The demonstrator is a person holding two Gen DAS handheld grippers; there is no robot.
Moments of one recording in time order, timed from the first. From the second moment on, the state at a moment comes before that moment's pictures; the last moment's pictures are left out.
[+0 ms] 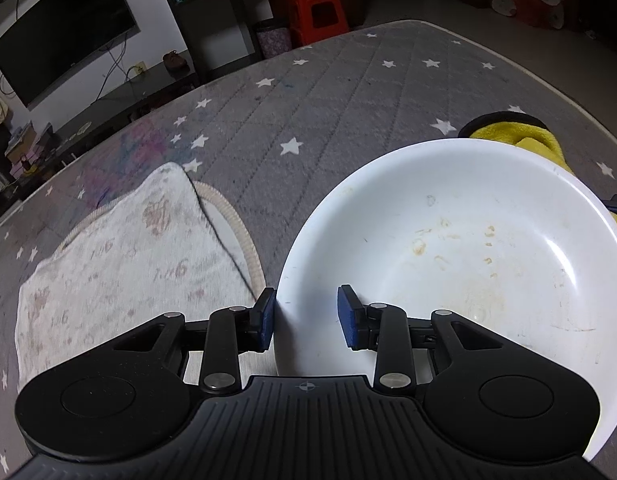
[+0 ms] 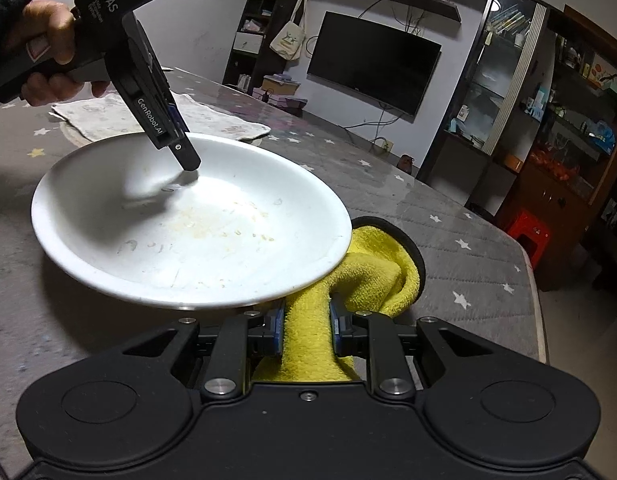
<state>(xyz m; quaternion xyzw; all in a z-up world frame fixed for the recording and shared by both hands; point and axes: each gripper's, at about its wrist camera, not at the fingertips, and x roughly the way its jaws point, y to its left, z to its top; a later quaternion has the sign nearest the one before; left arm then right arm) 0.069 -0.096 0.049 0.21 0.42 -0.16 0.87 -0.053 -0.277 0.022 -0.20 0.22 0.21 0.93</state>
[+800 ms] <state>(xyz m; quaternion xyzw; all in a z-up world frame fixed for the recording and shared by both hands) 0.015 -0.084 0.076 0.13 0.40 -0.11 0.90 -0.074 -0.304 0.038 -0.10 0.23 0.13 0.96</state>
